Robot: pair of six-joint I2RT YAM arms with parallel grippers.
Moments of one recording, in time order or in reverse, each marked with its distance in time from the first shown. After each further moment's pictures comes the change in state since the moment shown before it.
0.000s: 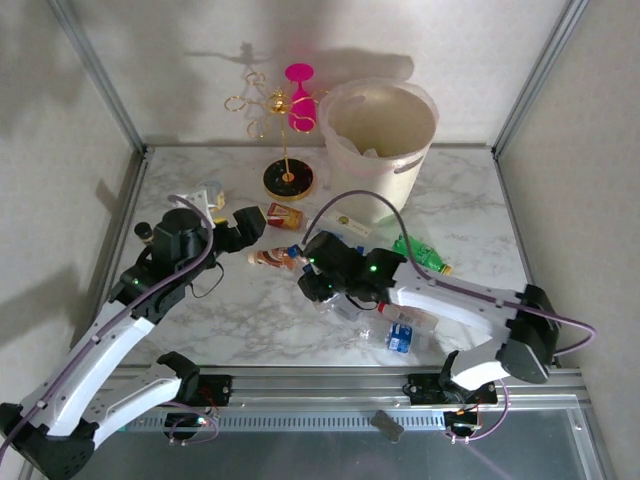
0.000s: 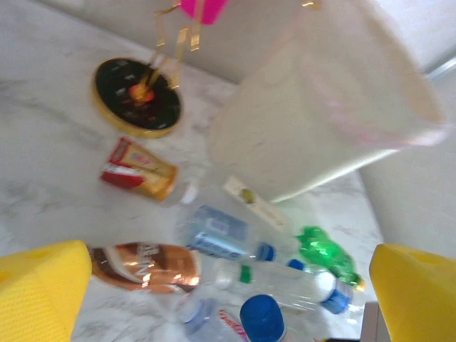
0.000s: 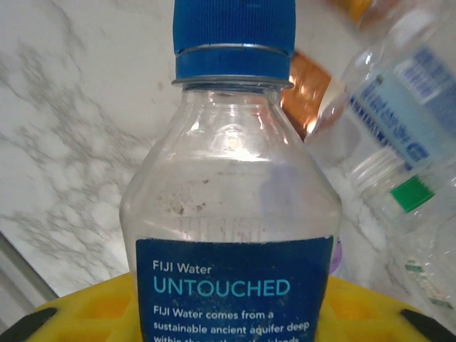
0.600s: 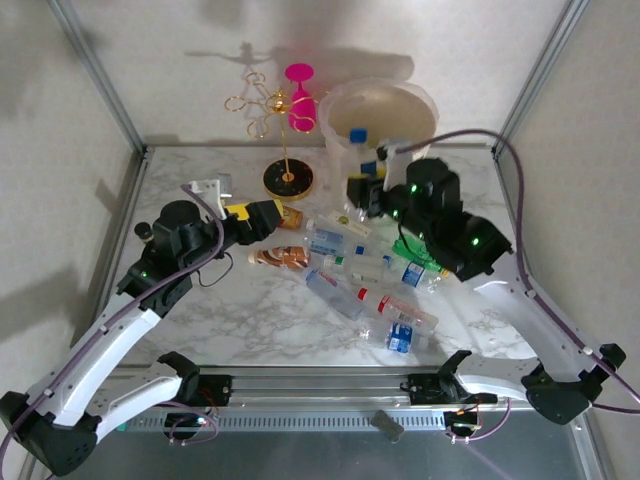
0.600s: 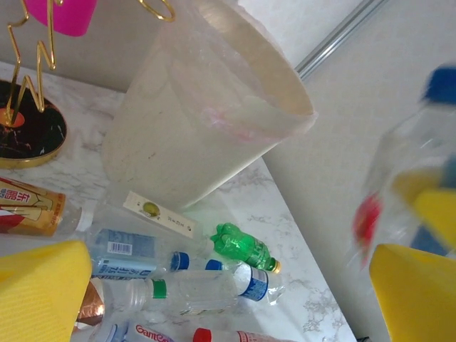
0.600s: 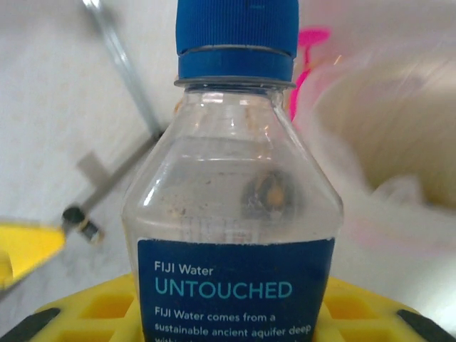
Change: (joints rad) left arm -0.001 0.081 0.004 0.201 0.208 0.006; right arm -0.381 -0.200 0.316 0.119 -0.019 -0.073
